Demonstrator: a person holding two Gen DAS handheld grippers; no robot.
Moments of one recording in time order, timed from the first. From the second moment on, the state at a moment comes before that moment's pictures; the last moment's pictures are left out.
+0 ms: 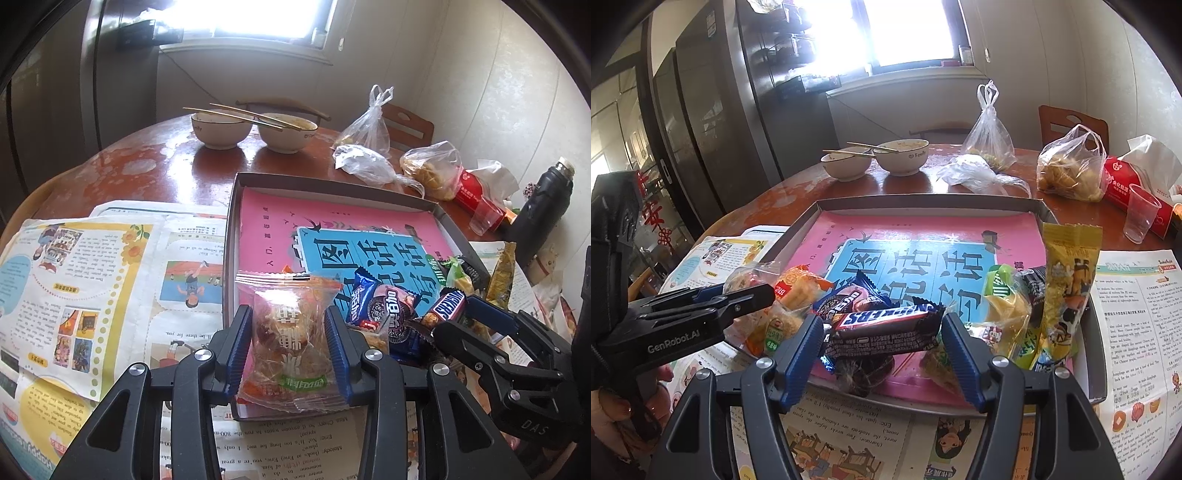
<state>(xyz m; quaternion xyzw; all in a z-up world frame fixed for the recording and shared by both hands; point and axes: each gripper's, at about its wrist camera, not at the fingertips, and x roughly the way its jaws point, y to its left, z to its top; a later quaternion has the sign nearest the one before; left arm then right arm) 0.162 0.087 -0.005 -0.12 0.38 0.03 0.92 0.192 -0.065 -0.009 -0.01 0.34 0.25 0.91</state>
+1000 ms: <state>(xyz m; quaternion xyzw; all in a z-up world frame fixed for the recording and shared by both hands) 0.154 0.084 0.006 -0.11 0.37 0.05 0.92 0.185 -0.074 -0.003 -0.01 0.34 0.24 0.91</state>
